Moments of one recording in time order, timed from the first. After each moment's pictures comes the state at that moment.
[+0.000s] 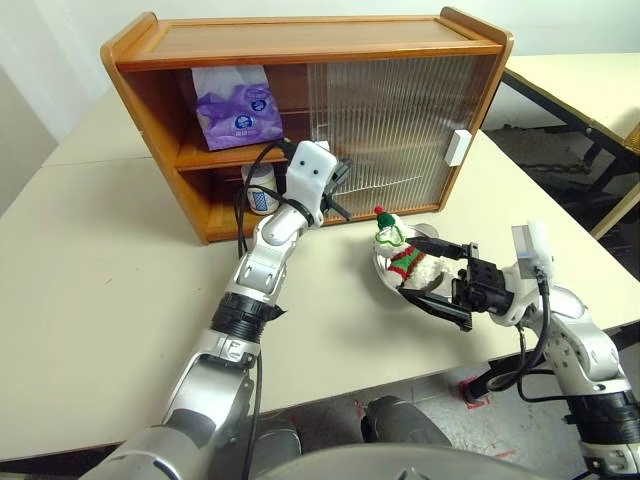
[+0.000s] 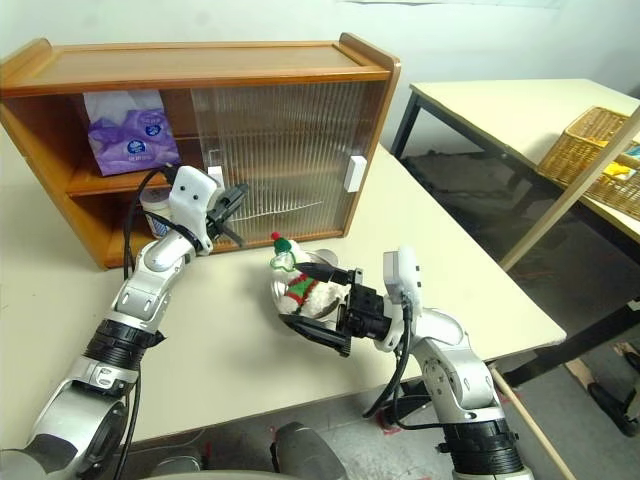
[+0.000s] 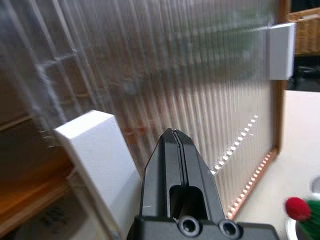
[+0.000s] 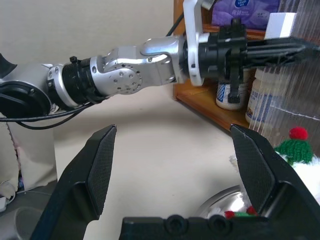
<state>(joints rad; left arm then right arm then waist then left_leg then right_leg) -0.55 0.18 -0.15 0.26 0.06 -0.03 -0.32 -0.06 -0.48 0.01 -0.16 0.61 0.12 1.19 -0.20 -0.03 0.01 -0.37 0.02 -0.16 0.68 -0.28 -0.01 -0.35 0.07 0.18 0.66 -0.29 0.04</state>
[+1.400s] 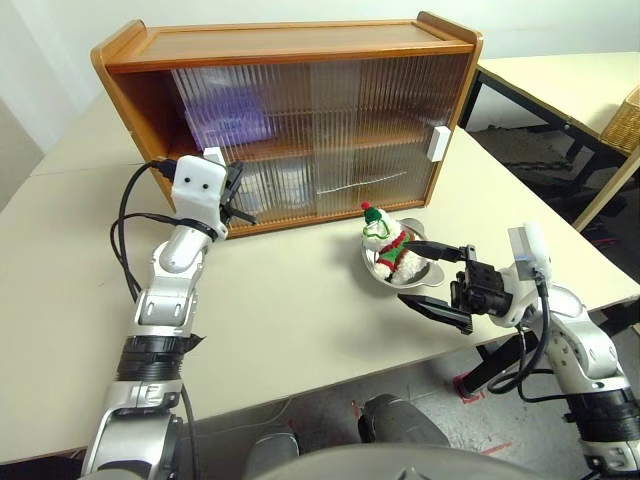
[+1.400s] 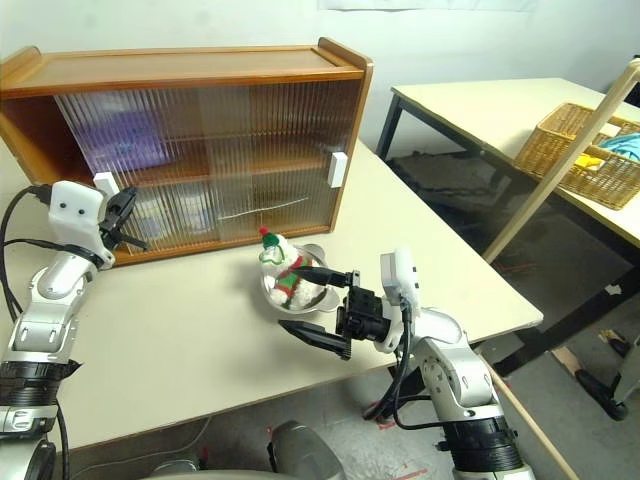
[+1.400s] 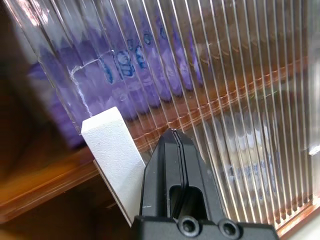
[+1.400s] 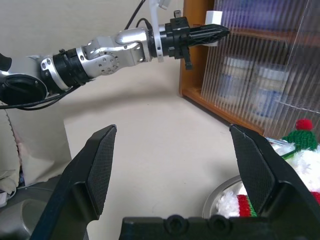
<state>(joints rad) -0.30 0.46 0.12 0.07 0.03 0.02 -0.24 -0.07 -0.49 0.01 -0.14 0.61 0.11 1.23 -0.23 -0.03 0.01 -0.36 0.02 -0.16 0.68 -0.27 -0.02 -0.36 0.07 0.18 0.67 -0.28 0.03</state>
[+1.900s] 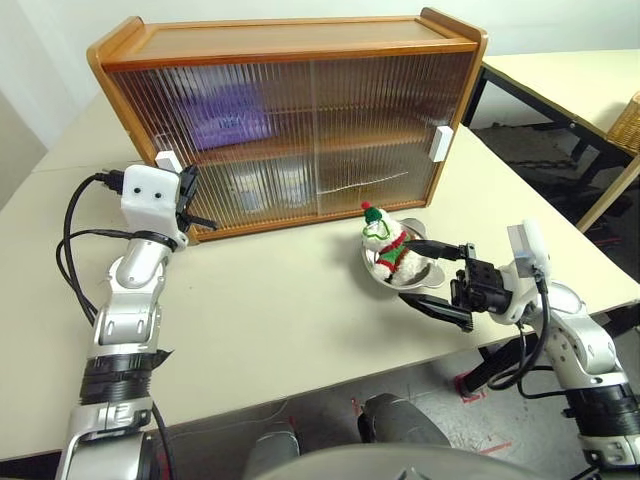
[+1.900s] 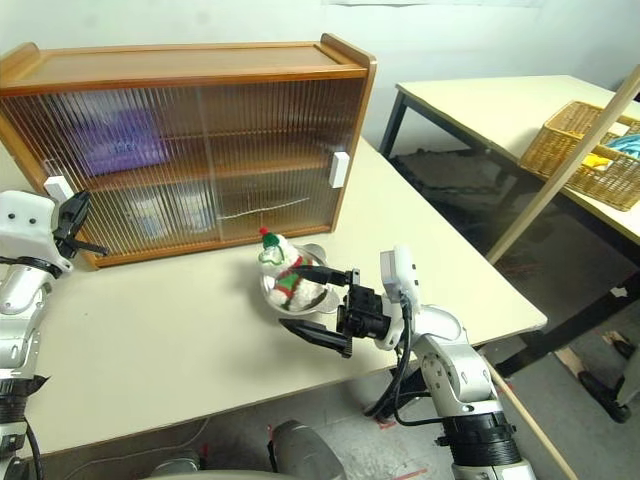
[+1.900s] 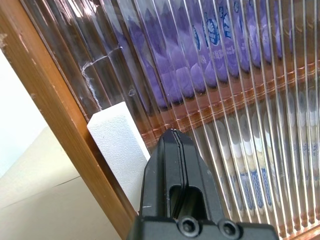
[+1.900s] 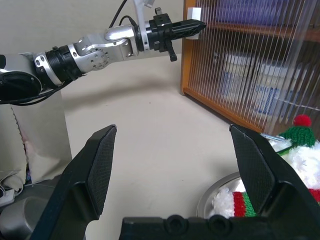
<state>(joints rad) -0.21 0.52 0.23 0.05 0.01 0.02 -0.21 -0.09 -0.49 0.02 -0.11 0.61 0.11 1.25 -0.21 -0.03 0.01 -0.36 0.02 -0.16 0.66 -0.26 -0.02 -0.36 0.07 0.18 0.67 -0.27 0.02</state>
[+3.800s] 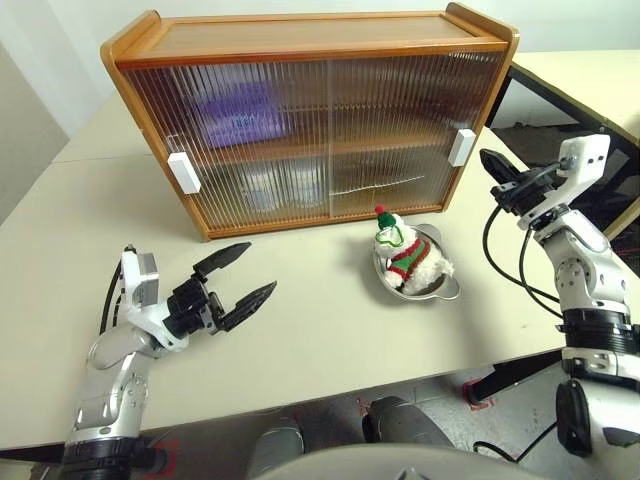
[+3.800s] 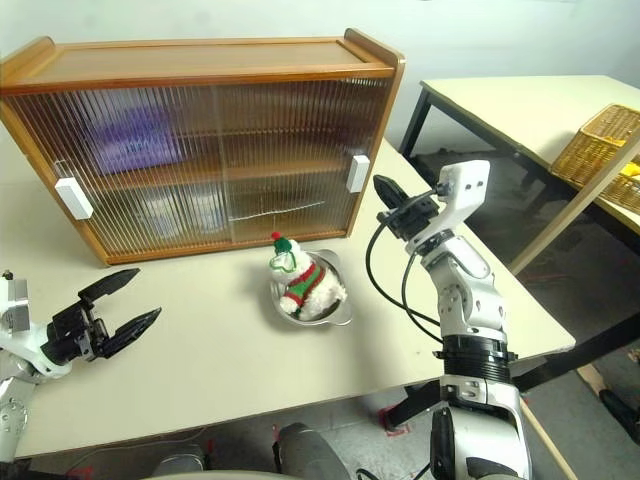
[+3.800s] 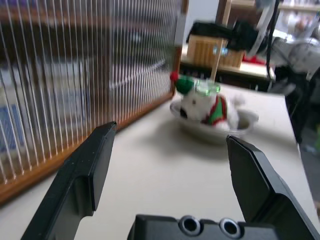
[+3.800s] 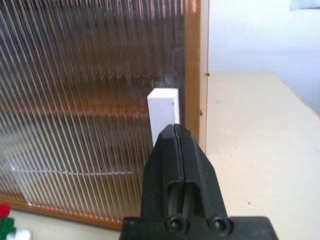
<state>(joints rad) 0.14 0.47 0.26 -0.04 -0.61 -0.12 -1.14 -0.48 -0.43 -0.25 0.28 0.46 0.14 0.61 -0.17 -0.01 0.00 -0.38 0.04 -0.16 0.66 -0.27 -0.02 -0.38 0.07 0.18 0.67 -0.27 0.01</state>
